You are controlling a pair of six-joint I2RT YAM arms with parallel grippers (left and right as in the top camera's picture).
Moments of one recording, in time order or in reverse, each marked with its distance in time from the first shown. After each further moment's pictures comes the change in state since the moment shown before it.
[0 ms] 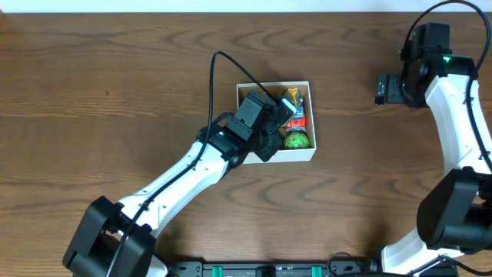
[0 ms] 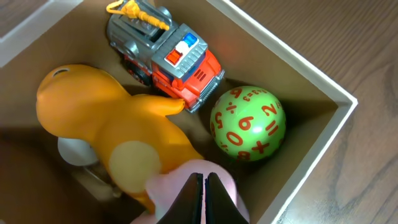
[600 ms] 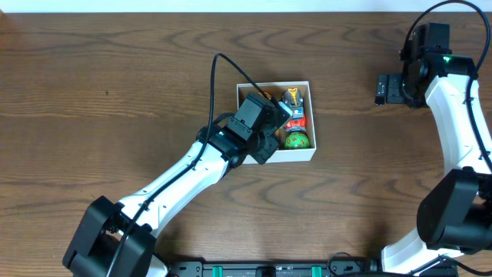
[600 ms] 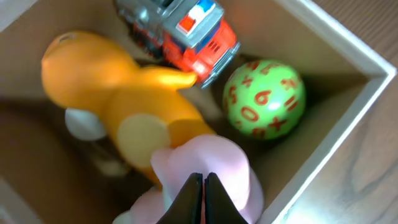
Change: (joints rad) left arm 0.000 0.001 0.000 -0.073 -0.059 0.000; right arm 0.000 0.000 0.000 0.000 0.000 0.000
